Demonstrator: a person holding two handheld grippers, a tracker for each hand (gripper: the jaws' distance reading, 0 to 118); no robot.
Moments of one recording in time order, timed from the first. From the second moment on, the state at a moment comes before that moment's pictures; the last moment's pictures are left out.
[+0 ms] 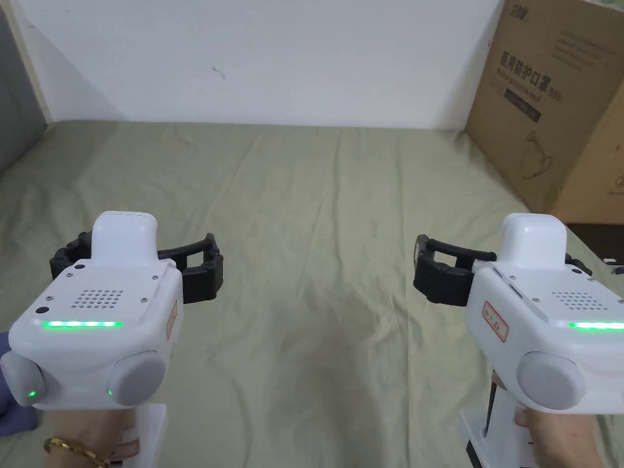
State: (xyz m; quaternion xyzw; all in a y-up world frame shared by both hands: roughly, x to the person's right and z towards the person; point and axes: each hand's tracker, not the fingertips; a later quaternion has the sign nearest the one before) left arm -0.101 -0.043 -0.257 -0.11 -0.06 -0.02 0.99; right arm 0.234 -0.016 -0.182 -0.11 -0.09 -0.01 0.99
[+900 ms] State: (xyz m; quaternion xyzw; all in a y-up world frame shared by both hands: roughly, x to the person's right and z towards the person) left arm -0.098 -0.044 -0.257 -0.11 -0.07 -0.02 0.99; right arm 0.233 -0.016 -0.179 -0.11 -0.09 -0.01 0.99
